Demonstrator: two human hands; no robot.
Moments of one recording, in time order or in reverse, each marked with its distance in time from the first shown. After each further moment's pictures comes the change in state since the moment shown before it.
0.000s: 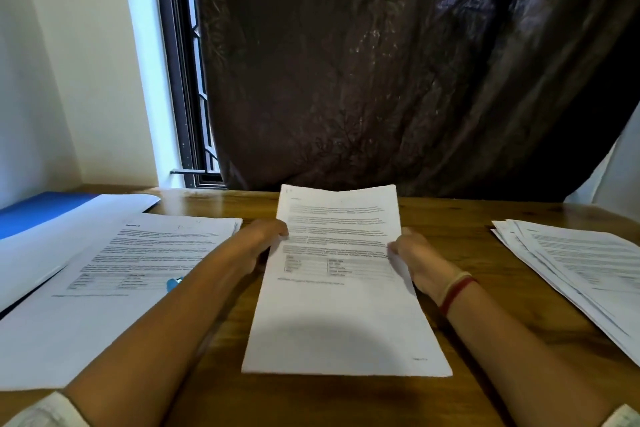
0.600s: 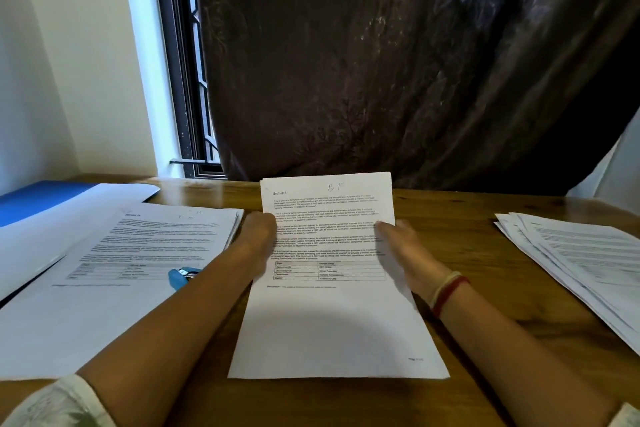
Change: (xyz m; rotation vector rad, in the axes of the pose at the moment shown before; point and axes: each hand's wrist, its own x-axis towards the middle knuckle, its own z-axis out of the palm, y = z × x) left_hand 0.028 -0.024 0.006 -0.414 0.085 0.054; right_hand -0.025 0.005 0.015 0.175 -0.185 -0.130
